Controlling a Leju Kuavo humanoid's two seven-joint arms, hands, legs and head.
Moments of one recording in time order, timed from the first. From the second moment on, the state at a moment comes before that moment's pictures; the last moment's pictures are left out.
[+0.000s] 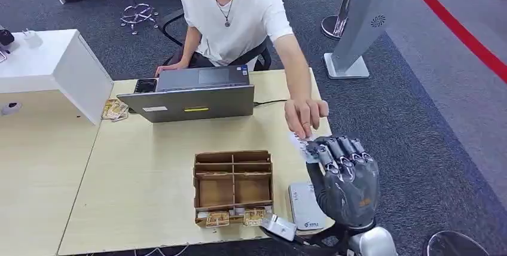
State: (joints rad) left arm -0.08 -0.25 1.11 -0.24 -1.22 0.40 -0.17; right arm 0.19 0.08 0.28 -1.99 1.55 -0.69 -0.20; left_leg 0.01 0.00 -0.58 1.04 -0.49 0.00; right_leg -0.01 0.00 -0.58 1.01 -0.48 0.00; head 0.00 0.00
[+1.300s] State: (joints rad) left arm -0.08 -0.25 1.11 -0.24 -1.19 0.42 -0.15; right arm 0.31 0.07 0.35 -1.80 0.85 -0.69 -0.19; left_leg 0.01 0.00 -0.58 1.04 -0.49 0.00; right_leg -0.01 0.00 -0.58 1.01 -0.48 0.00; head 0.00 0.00
